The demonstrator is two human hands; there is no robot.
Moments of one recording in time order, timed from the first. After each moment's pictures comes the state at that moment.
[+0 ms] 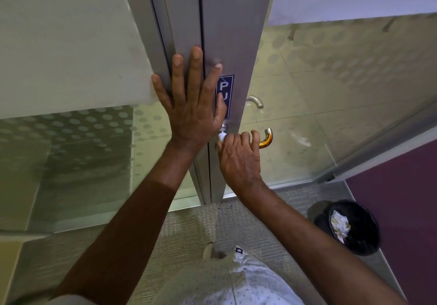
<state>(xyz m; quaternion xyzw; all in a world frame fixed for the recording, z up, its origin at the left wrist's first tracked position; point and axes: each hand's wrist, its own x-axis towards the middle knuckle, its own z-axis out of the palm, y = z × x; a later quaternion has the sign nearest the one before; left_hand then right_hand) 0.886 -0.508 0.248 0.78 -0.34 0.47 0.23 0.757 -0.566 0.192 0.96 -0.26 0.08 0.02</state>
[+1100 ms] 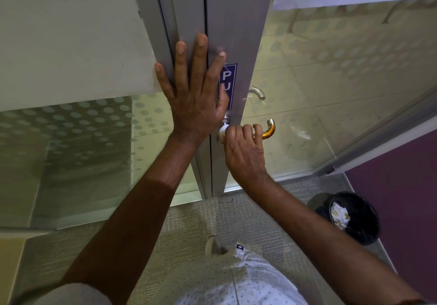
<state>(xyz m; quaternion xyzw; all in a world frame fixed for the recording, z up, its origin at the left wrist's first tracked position) 0.890 -0.508 0.244 0.78 -0.35 0.46 0.23 0.748 -0.568 0.181 0.97 -0.24 0.11 0.02</state>
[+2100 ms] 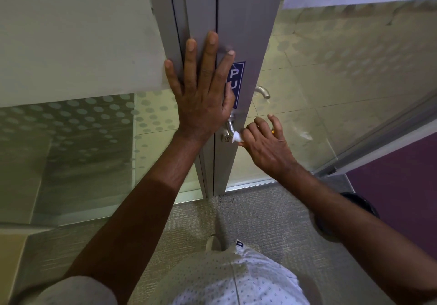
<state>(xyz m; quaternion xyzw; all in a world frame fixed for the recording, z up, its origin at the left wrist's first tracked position) 0.889 -0.504 0.247 0.79 -0.36 0.45 0.21 0.724 -0.640 0.156 0.96 -0.05 0.22 0.18</state>
